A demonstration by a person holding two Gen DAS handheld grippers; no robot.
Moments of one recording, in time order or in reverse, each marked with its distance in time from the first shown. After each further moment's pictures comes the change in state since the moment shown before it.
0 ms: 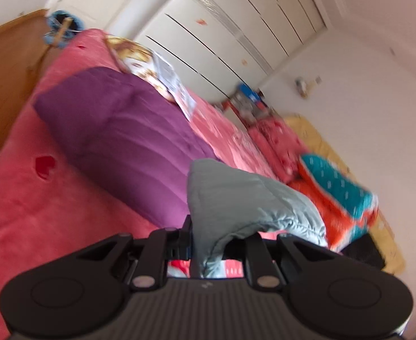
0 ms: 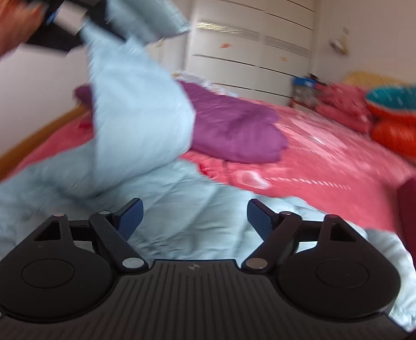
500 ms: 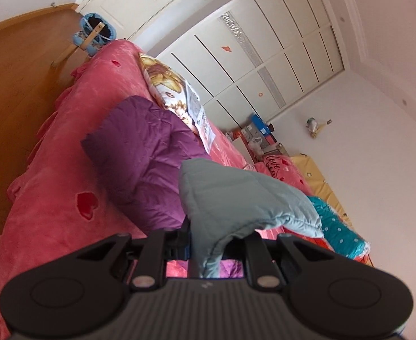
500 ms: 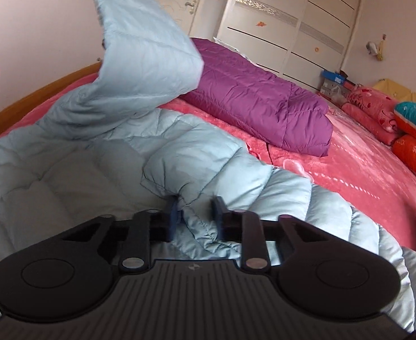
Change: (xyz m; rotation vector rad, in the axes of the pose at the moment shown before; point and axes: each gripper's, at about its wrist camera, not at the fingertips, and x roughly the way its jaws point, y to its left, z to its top) left arm -0.033 0.070 0.052 -0.135 -0.075 -0.013; right arm 0.043 0.017 0.006 -0.016 0.118 0.037
